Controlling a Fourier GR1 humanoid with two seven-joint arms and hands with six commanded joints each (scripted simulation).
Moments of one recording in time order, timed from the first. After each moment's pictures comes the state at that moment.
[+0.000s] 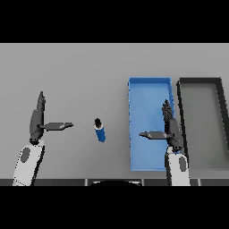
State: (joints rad) left arm -0.11 0.43 -0.16 -1.48 0.24 0.26 0.01; right arm 0.00 0.00 0.00 -1.57 0.00 0.00 0.00
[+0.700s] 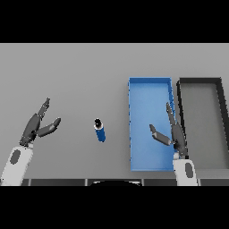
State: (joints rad) left arm -0.08 0.60 -0.21 -1.42 0.23 -0.05 -0.19; right arm 0.08 -0.15 0.08 -1.69 0.18 0.03 -0.11
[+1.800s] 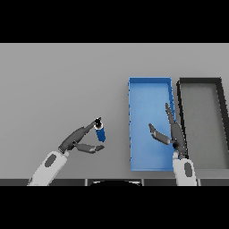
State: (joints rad) left arm -0.12 0.38 -0.52 -1.48 0.08 -0.17 -0.09; right arm 0.08 -0.14 0.08 -1.68 0.18 0.03 -0.07
